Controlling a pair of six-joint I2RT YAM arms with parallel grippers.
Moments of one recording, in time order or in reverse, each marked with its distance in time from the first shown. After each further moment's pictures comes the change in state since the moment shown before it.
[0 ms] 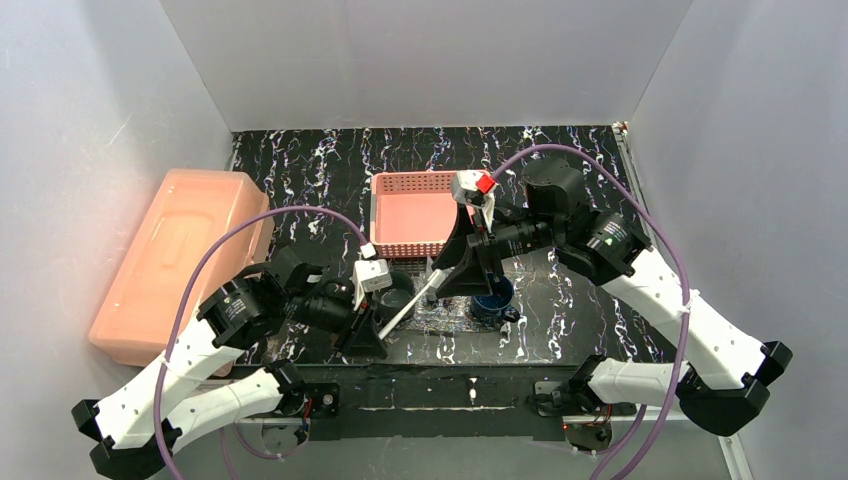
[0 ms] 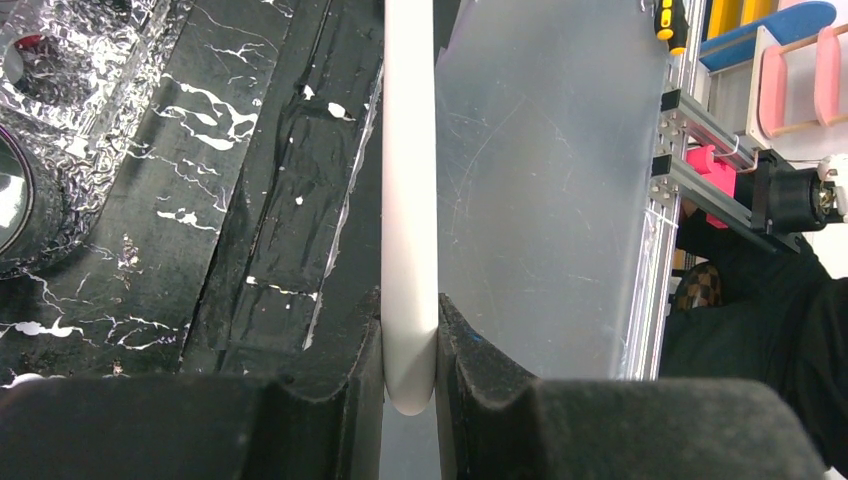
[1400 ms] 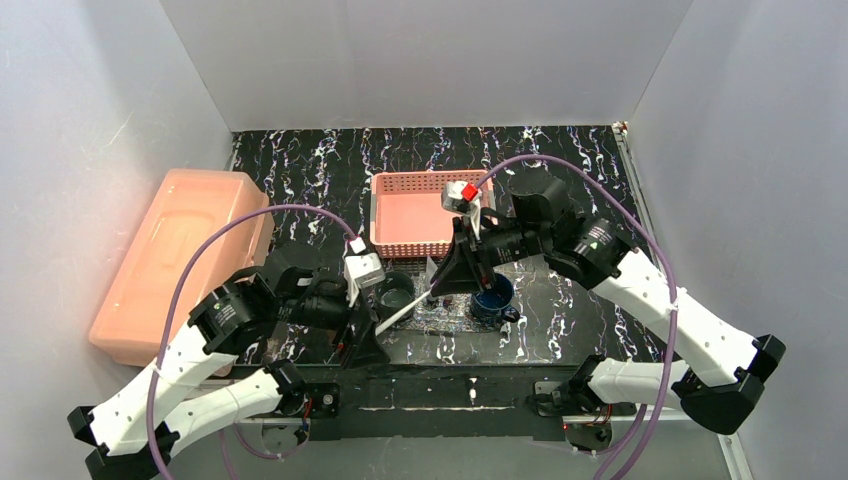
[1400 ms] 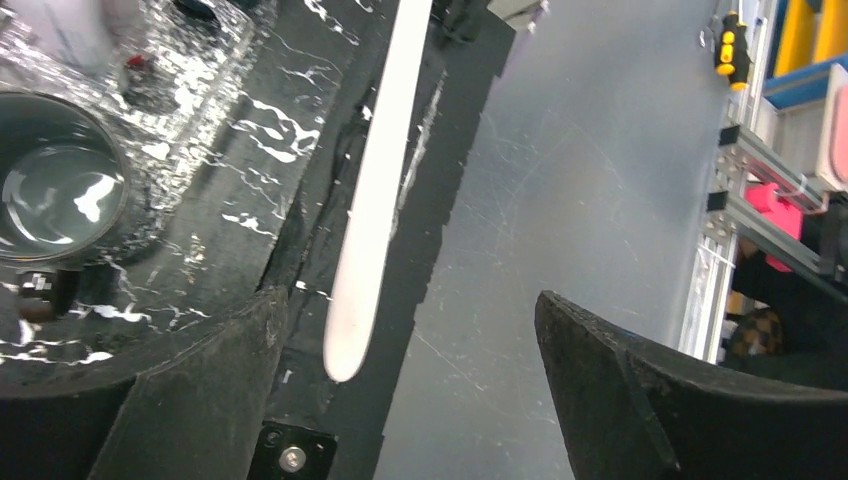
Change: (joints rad) left arm -0.001 -0.023 0.006 0.000 -0.090 0.009; right arm 0.011 0.005 -0.083 0.027 0.034 0.045
